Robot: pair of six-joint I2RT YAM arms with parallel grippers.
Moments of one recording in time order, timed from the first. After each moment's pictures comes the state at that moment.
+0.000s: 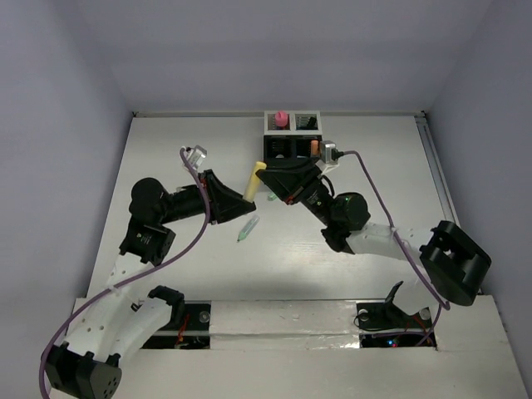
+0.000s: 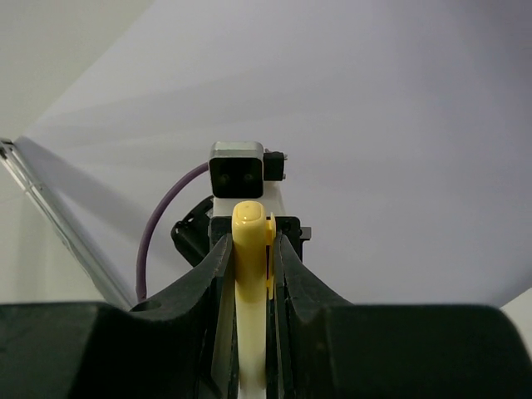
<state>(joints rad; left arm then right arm) -0.34 0.78 0.75 0.21 0.95 -0.81 0.89 1.48 0.75 1.43 -0.18 1.04</state>
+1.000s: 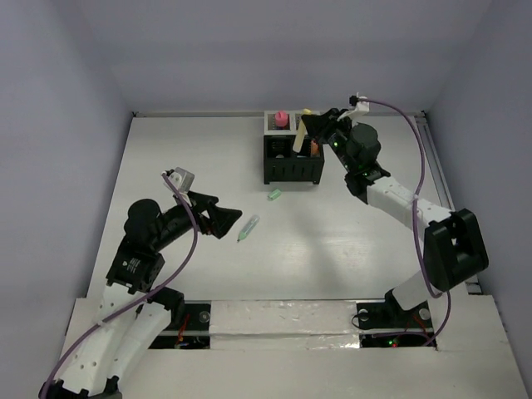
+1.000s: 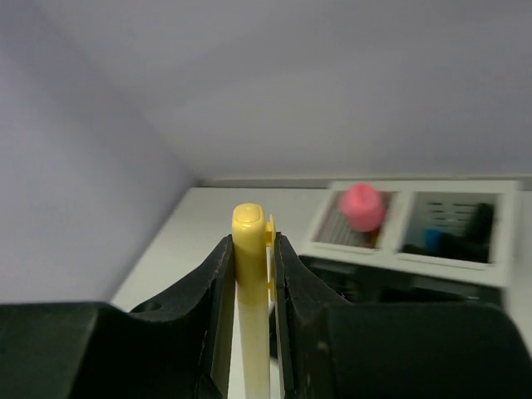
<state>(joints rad) -0.34 0.55 0.68 -0.24 0.49 -0.38 0.45 1.52 1.08 0.62 0.00 0.52</state>
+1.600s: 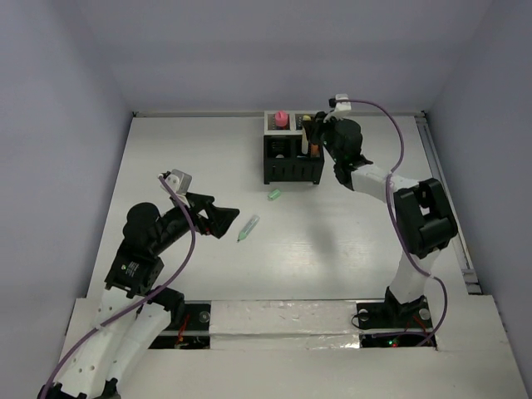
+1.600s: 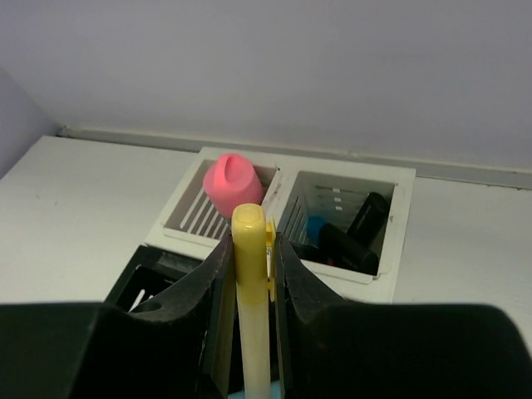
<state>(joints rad) -0.36 0.52 0.66 -0.26 0.39 -0.36 0.38 1.84 1.22 0.62 0.02 0.24</state>
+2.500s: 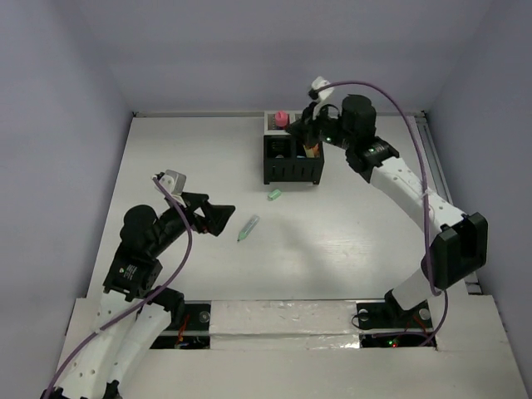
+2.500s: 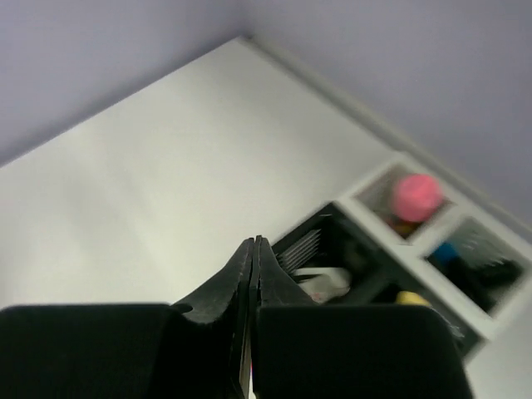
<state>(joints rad) -0.34 0.50 0.66 -0.27 0.35 -0.36 0.43 1.56 1.40 0.07 -0.46 0.03</state>
